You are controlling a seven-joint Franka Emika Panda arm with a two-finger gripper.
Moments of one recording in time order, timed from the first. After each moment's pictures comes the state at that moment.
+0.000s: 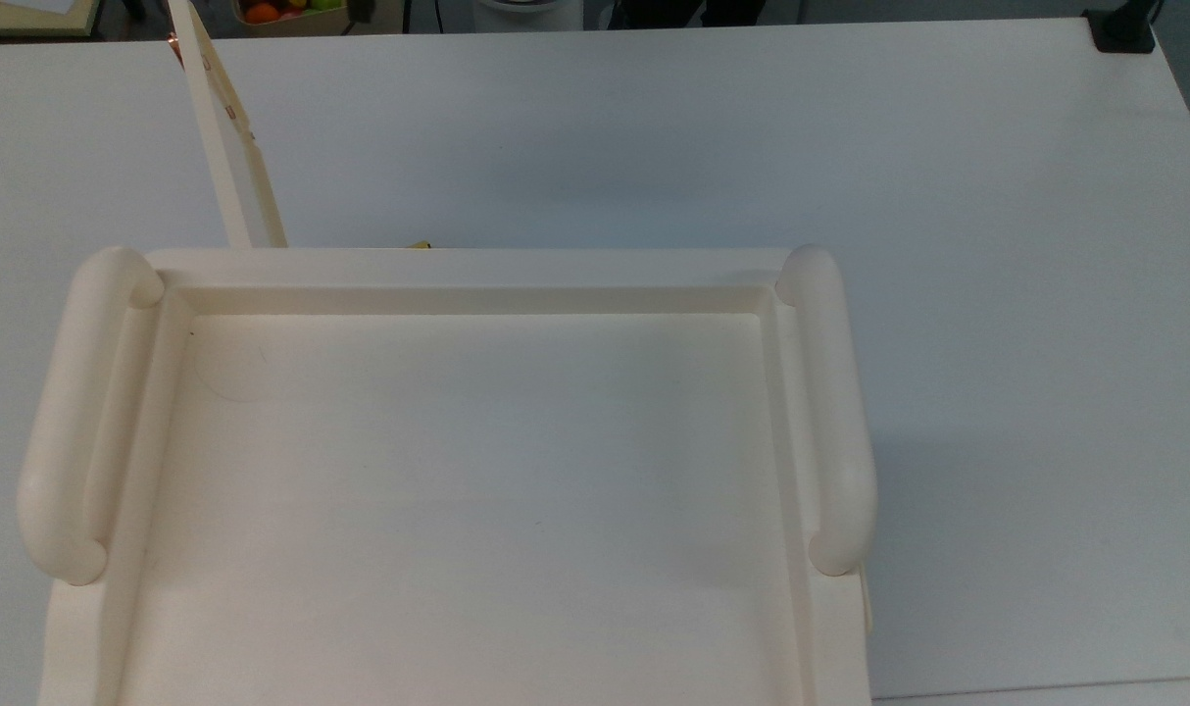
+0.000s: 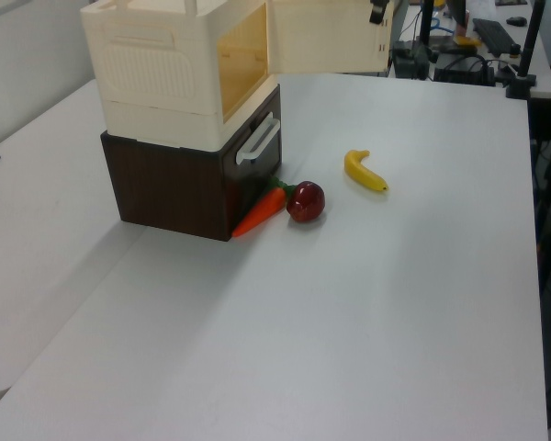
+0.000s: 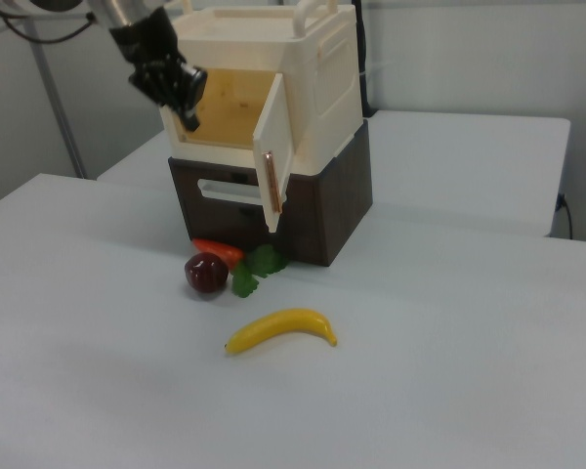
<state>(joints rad) 0.03 0.09 -0.05 -1.34 -0.06 1.69 -0.02</state>
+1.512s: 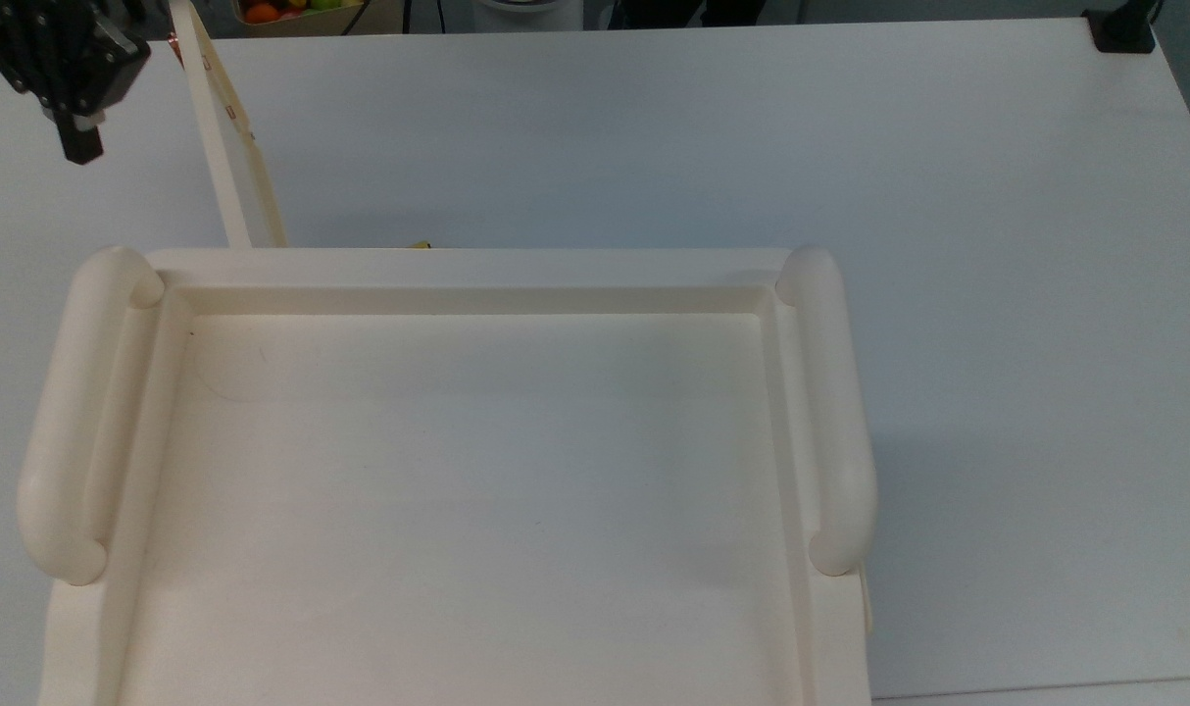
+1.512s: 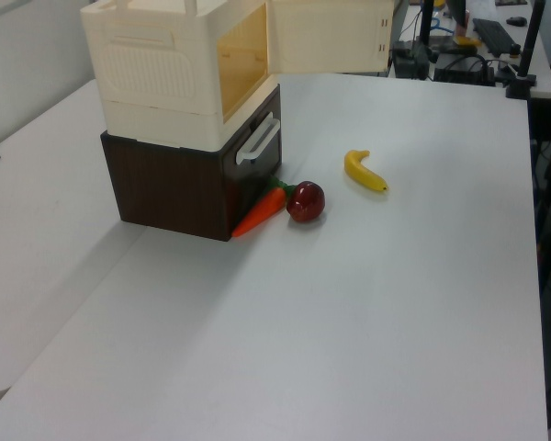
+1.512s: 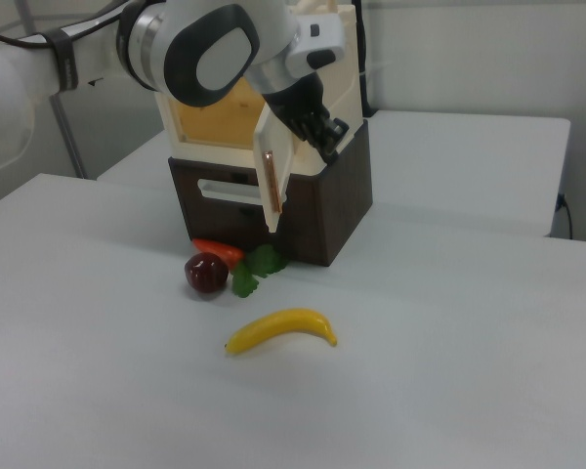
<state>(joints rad) -0.14 0.25 -0.18 -1.39 0.10 2.10 -0.02</state>
